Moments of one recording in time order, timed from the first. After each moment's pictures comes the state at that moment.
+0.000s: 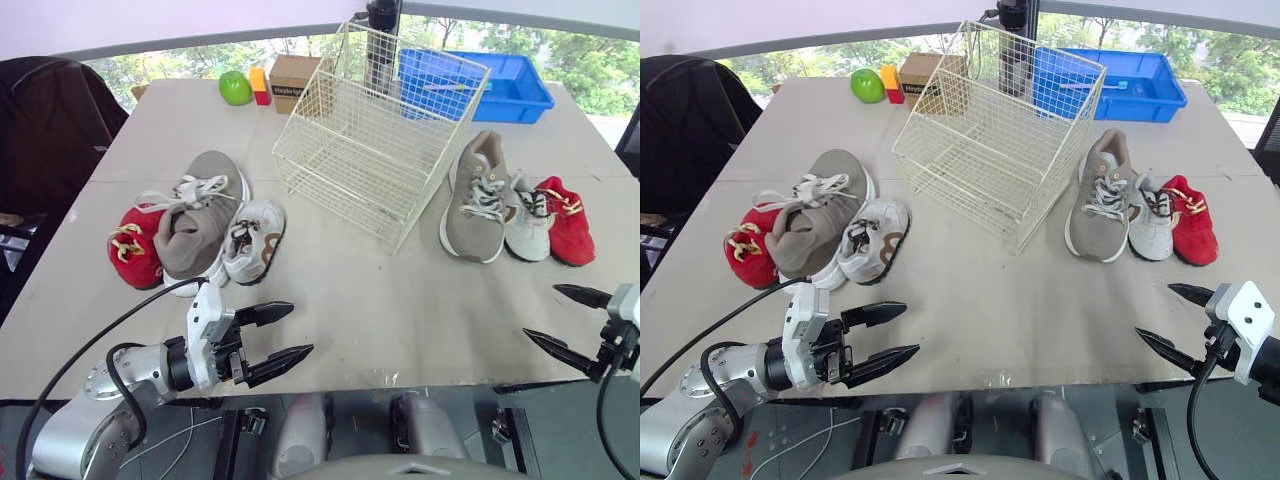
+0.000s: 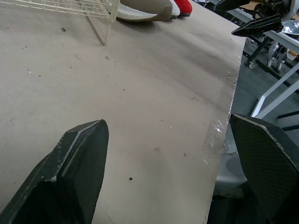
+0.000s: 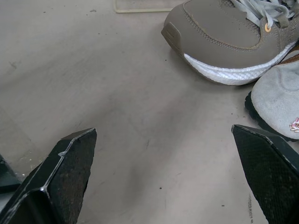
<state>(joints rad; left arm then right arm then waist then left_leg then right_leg) 0.32 0.72 0.23 -0.55 -0.71 0.47 -1.00 0.43 -0.77 -0.54 -0.45 0.45 0.31 1.01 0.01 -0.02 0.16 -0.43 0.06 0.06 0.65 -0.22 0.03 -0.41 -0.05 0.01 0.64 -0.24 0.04</state>
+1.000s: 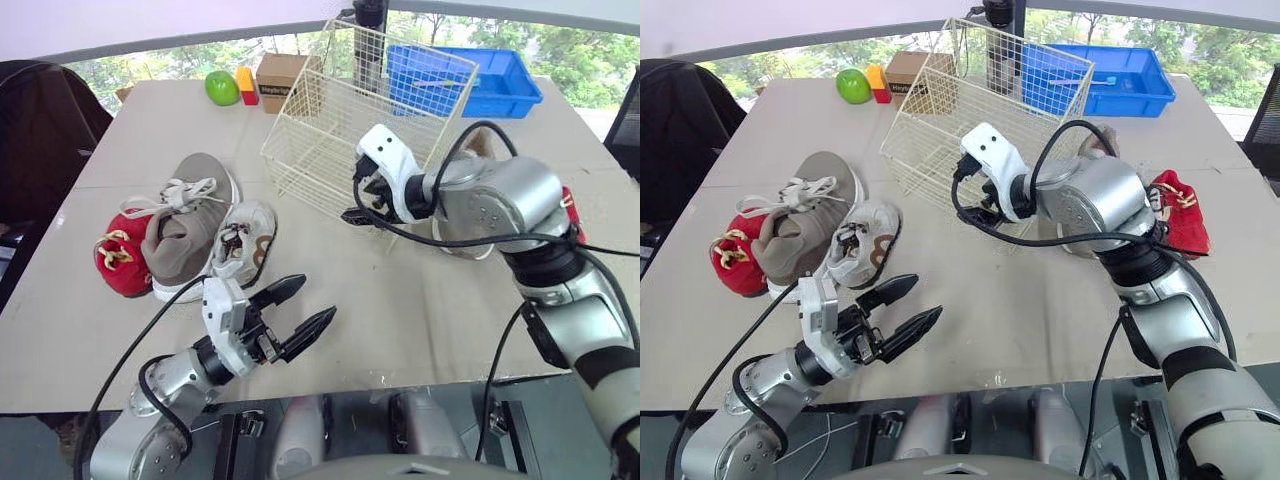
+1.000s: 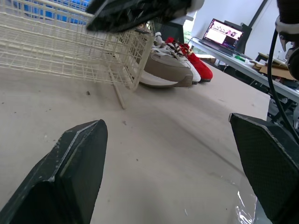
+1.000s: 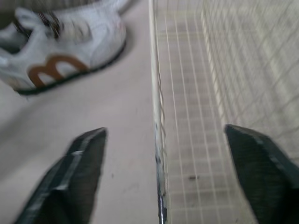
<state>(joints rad) 0.32 0.45 0.11 -0.63 -0.69 0.35 -0.74 -1.09 -0.36 0.36 -0.05 0.52 1.30 0.44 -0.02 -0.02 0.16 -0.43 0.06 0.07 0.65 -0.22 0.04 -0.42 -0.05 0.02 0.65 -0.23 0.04</state>
